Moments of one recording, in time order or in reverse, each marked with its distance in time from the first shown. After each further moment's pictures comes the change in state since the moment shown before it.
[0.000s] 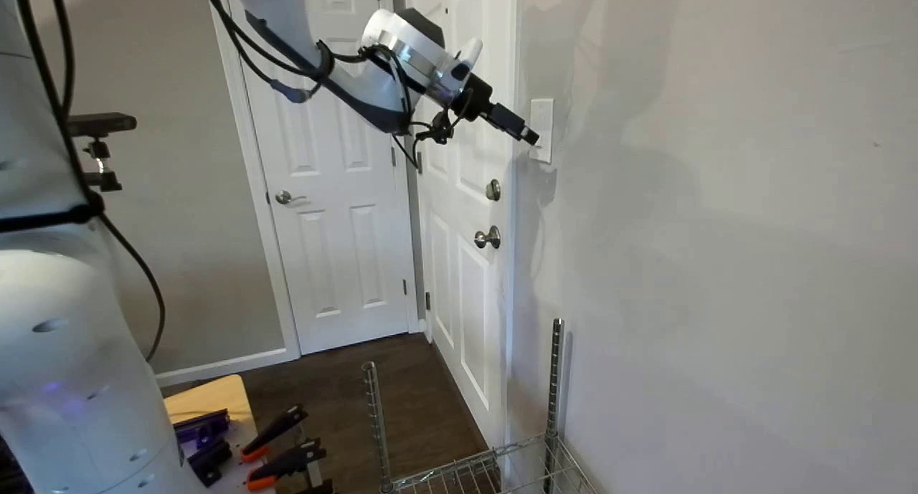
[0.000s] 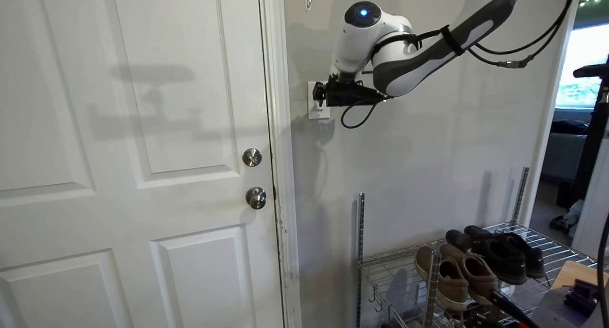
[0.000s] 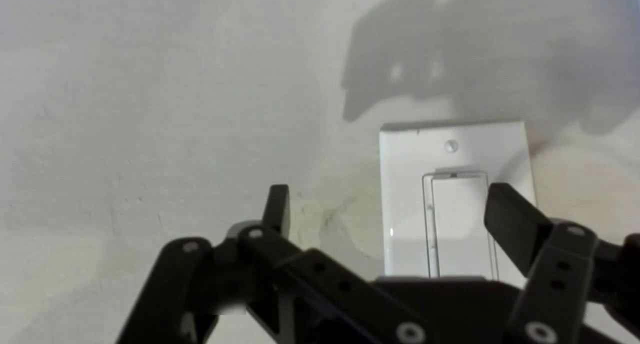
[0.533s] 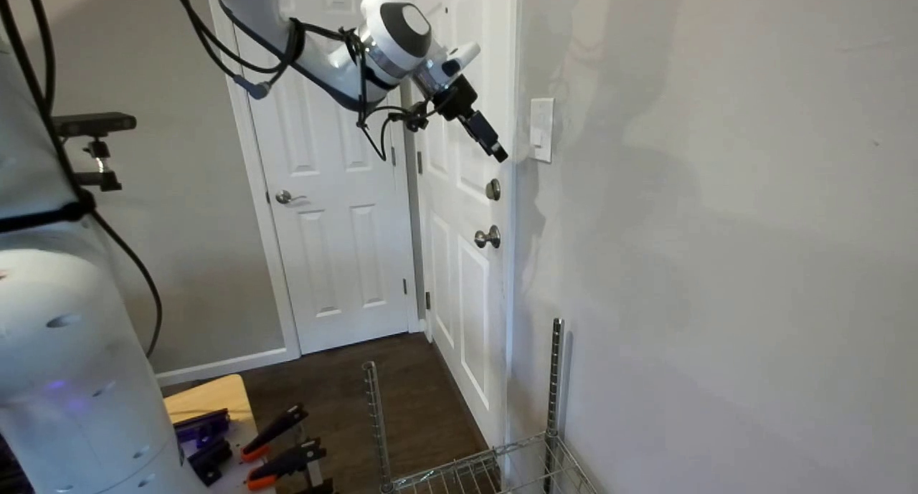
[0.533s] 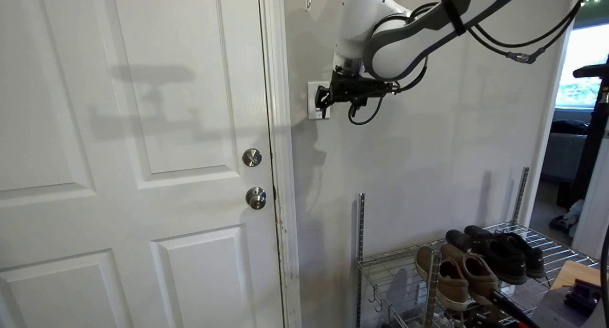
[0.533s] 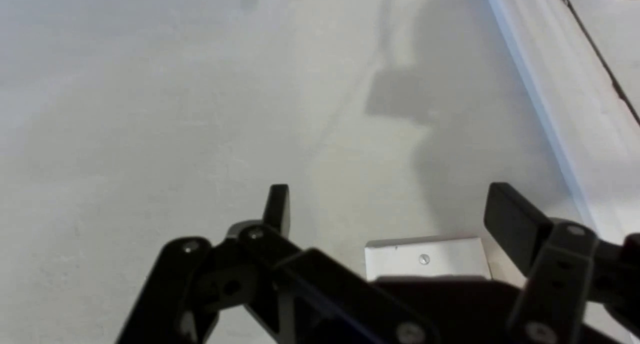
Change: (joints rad) arm 0.054 -0.060 -0.007 -0.040 0.513 -0.113 -0.382
